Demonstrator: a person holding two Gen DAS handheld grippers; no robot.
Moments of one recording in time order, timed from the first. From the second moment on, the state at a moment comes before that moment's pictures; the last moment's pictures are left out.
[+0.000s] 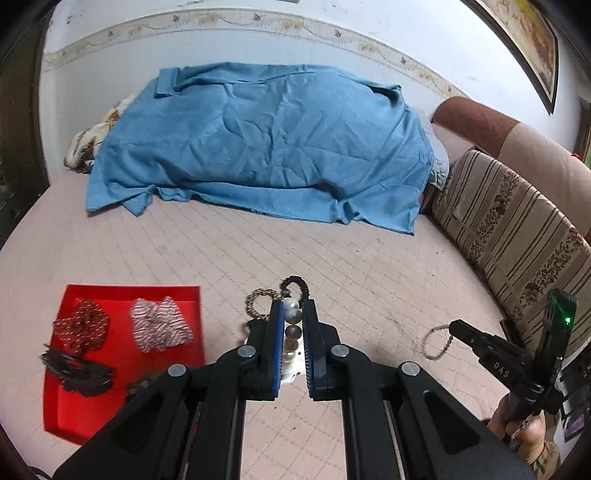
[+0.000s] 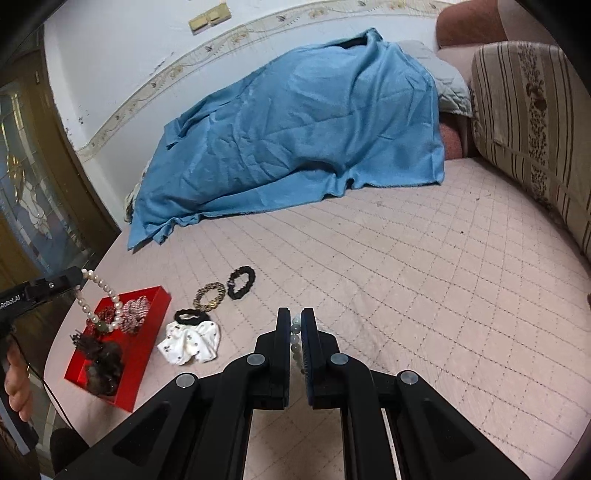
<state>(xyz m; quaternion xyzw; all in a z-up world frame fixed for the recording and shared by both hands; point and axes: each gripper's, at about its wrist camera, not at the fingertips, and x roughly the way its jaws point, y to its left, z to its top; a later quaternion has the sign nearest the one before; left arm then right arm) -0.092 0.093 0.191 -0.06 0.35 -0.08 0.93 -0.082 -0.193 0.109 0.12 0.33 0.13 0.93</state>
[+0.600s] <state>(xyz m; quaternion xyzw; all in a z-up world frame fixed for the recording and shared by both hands) -0.128 0.238 0.163 -0.18 0.35 -0.01 0.92 -0.089 -0.095 0.141 0.07 0.34 0.22 0.91</state>
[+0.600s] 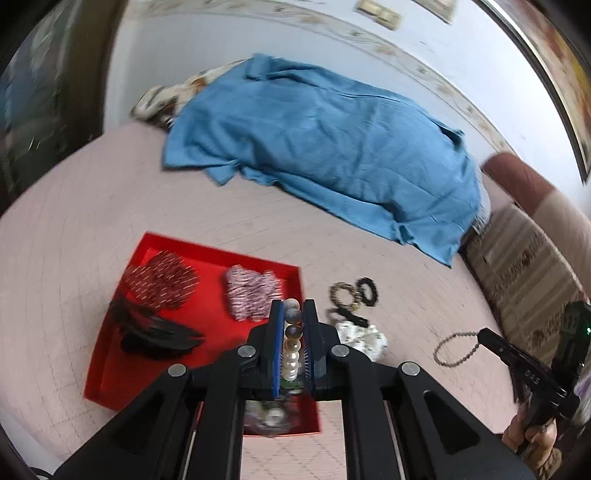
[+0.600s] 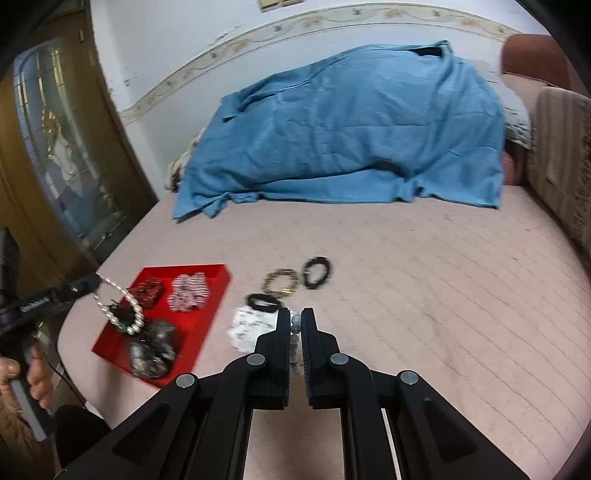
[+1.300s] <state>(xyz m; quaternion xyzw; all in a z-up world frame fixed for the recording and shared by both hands) -0.124 0.305 0.089 -0.23 0.42 -0.01 0.88 -0.047 0.090 0.126 0.01 0.40 0.34 0.85</state>
